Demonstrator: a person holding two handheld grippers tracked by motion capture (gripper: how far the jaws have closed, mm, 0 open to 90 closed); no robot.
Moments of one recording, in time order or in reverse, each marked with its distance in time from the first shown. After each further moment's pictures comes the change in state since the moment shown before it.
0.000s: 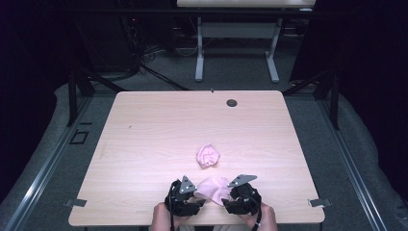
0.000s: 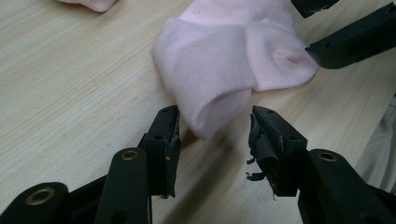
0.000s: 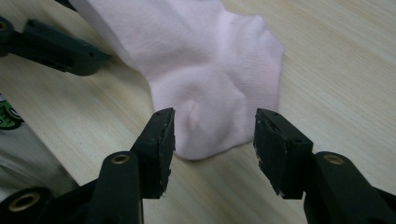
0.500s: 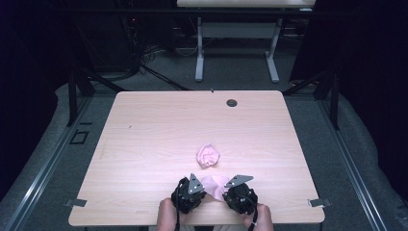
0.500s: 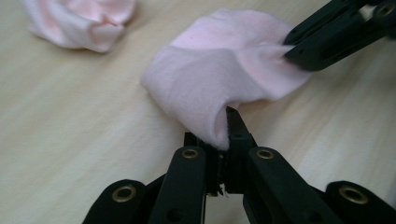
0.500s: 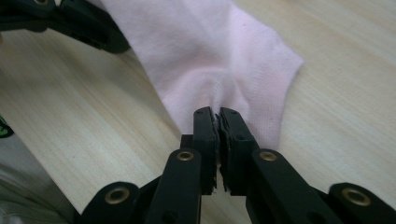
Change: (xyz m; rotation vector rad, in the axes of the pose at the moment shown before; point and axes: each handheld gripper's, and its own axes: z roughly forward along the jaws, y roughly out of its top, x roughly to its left) left arm -0.006 0.013 0.001 -0.032 0.114 0.141; right arm 0.000 0.001 0.009 -0.018 0.004 0.000
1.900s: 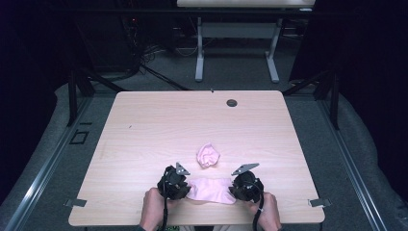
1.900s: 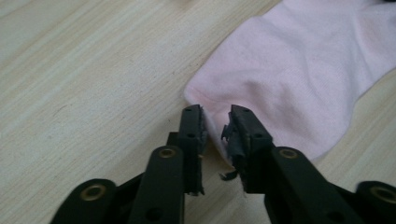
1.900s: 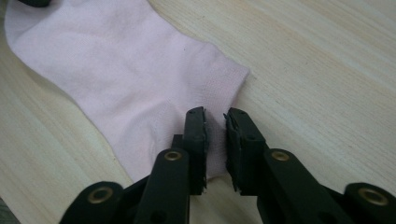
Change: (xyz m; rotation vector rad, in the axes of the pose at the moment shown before) left arm 0.051 -0.005 -0.001 0.185 -0.044 -0.160; right arm -0.037 0.011 0.006 0.054 0.022 0.044
